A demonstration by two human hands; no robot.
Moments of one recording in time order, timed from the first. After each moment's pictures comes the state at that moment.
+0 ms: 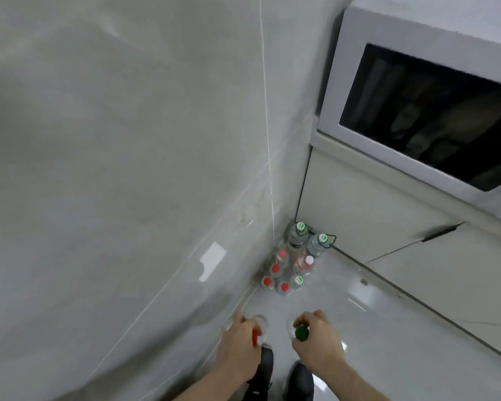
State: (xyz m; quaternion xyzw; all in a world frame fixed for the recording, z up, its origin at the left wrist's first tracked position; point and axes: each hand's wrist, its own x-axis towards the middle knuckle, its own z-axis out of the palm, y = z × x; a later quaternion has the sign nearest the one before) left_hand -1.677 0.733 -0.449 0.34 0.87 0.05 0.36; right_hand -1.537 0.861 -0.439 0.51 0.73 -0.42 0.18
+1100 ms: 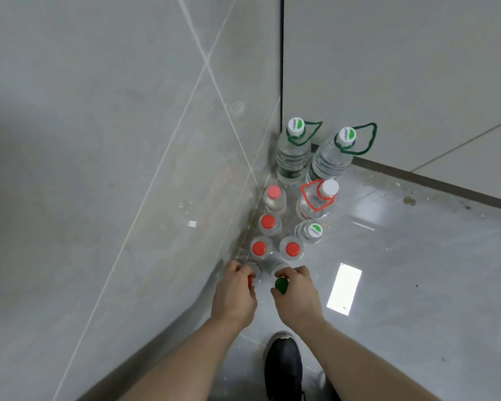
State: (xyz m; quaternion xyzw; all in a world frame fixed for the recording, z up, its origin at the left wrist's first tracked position) left_hand -1.752 0.787 -0.857 0.42 0.84 0.00 0.35; right_hand -1.622 0.842 -0.860 0.62 0.59 -0.49 0.12
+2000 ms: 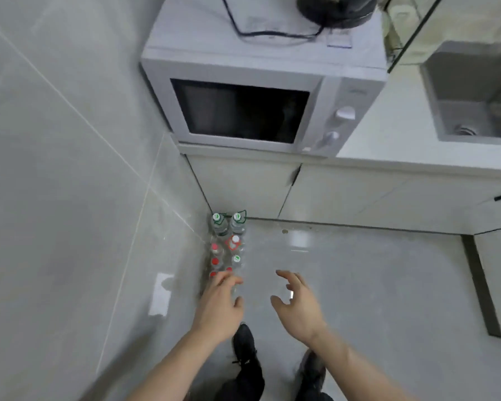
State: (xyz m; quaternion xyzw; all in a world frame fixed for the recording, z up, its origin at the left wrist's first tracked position) left_hand -1.657 0.794 -0.320 0.59 0.72 0.08 0.37; right_hand -1.458 0.813 -0.301 0.68 0.54 -0.49 -0.07
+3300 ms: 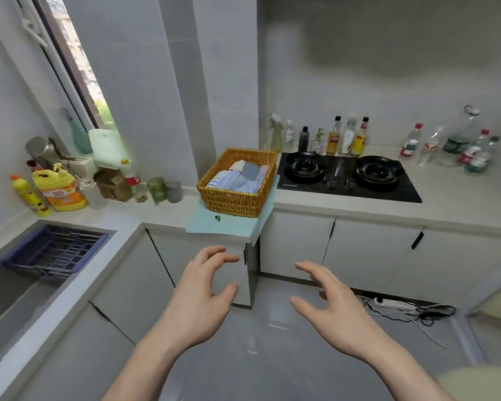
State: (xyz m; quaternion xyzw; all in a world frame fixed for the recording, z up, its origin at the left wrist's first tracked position) left_hand -0.870 0.692 0.038 0.93 0.03 0.09 0.35; right_hand -0.817 0.434 0.007 0.89 0.16 -0.10 -0.42
